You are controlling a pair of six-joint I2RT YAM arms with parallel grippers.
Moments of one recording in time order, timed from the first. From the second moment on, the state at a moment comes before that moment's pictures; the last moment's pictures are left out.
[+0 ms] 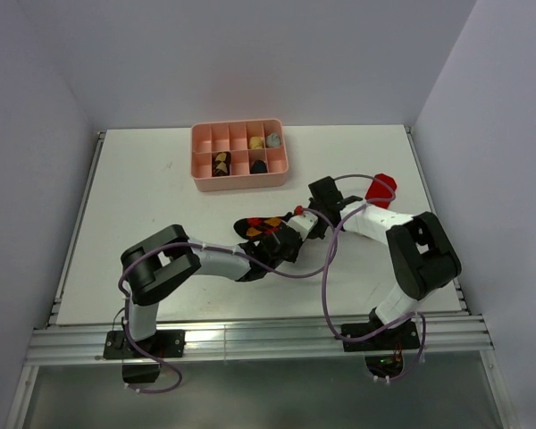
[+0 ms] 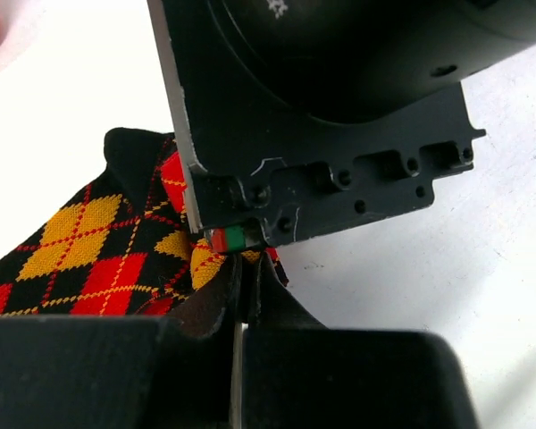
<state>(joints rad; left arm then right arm) -1.10 1.91 0.98 0.44 -0.37 -0.15 0.43 1.63 0.89 -0.32 -0.11 0.92</state>
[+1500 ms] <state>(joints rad) -0.91 1.90 0.95 0.47 0.06 -0.38 0.26 1.37 0.42 0.38 -0.38 0.95</state>
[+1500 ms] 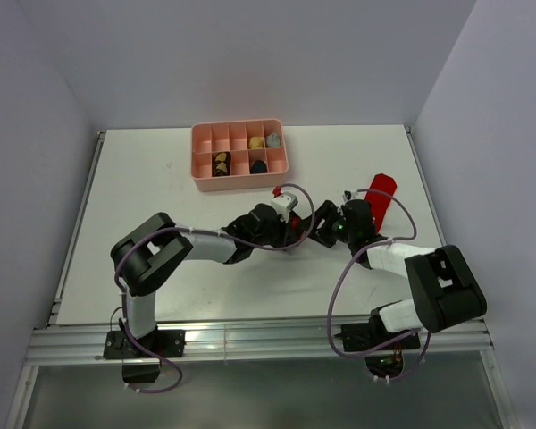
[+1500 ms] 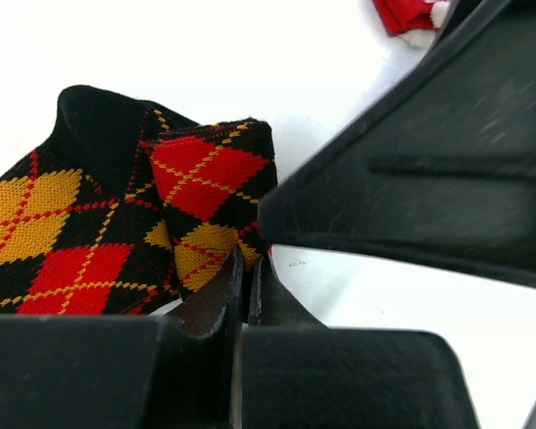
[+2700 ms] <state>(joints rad) -0.72 1.96 0.89 0.65 0.45 -0.70 0.26 1.75 0.41 0.85 -0.50 1.10</state>
